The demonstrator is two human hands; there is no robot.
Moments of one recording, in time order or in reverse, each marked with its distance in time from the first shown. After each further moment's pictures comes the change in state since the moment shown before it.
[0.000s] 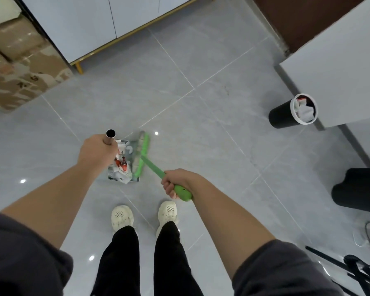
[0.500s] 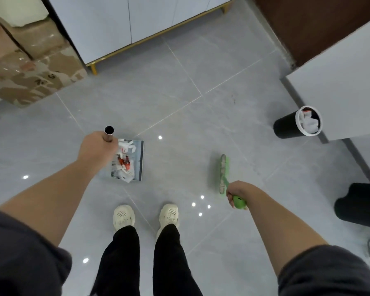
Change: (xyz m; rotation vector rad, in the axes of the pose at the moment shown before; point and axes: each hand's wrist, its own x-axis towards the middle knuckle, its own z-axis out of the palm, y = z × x) left_hand -0.006 -0.020 -0.023 0.013 0.060 -0.012; right_hand -0.012 0.056 -0.115 -0.584 0.496 0.060
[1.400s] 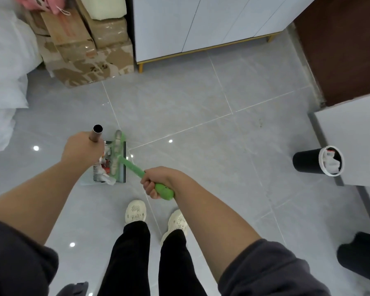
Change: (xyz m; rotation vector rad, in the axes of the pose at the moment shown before) left_hand 0.013 -0.142 -0.094 0.010 0.083 -0.185; right_hand -0.121 -0.249 0.183 0.224 -0.578 -0.126
